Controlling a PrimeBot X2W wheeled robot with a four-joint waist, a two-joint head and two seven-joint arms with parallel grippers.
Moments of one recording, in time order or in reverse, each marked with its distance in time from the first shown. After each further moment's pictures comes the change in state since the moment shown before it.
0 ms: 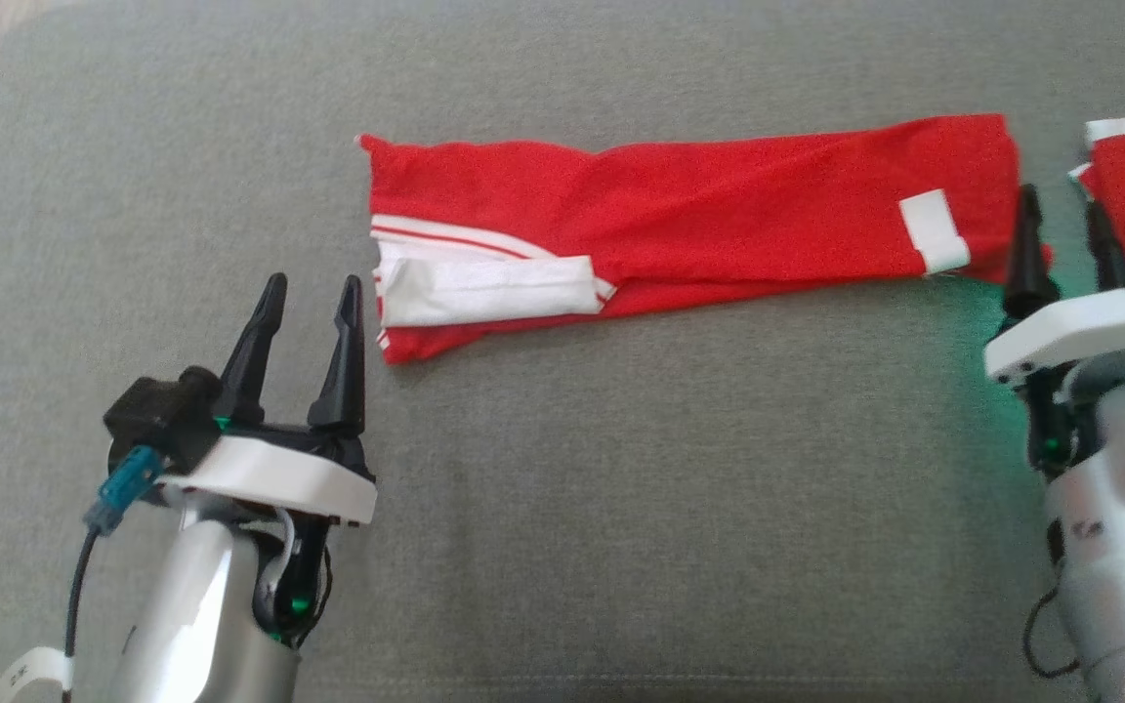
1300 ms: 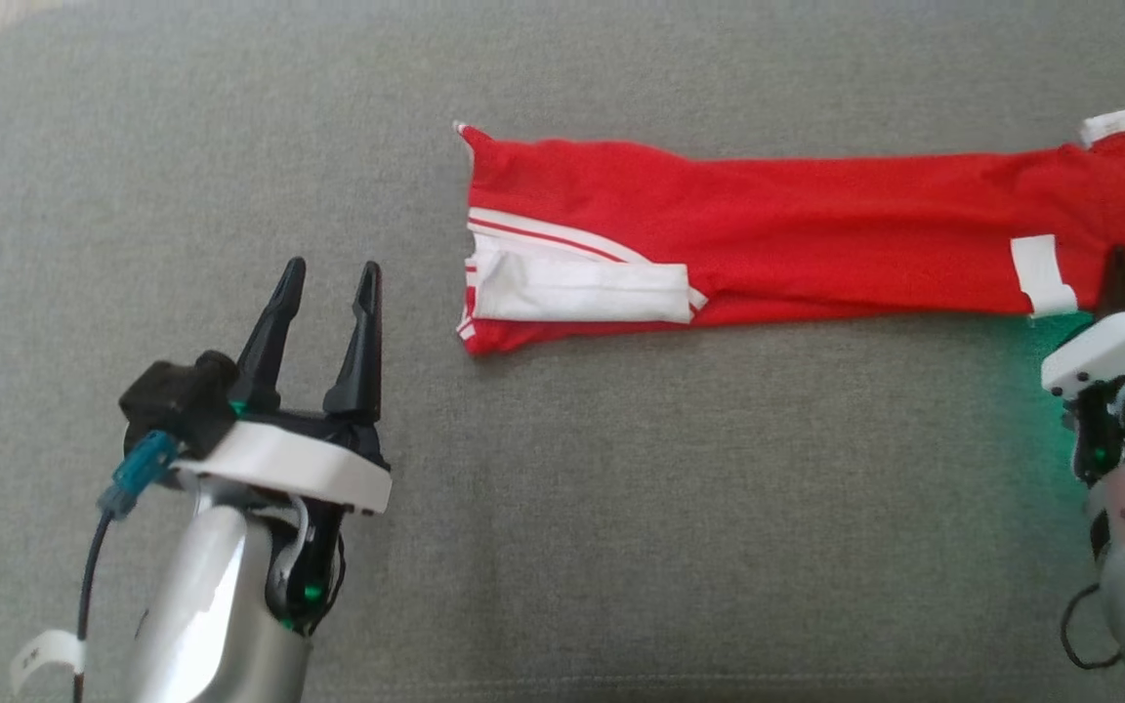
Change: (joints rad) left arm -0.033 -0.007 -0.029 0.011 -0.006 0.000 0.000; right arm -0.144 -0.065 -0.185 0.370 -0.075 0.000 -0.012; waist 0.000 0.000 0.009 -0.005
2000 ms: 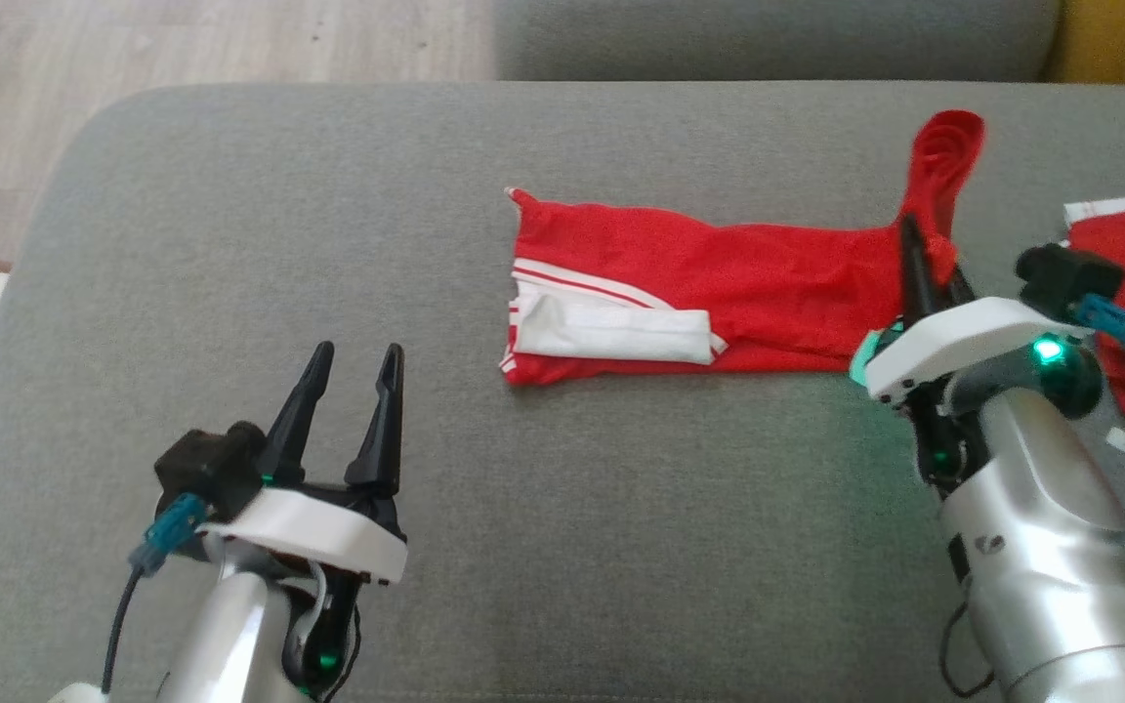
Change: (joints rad) left arm 0.105 0.000 -0.032 0.017 -0.031 0.000 0.000; right arm 0.118 0.156 0.304 -0.317 0.125 0.000 0.067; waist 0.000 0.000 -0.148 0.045
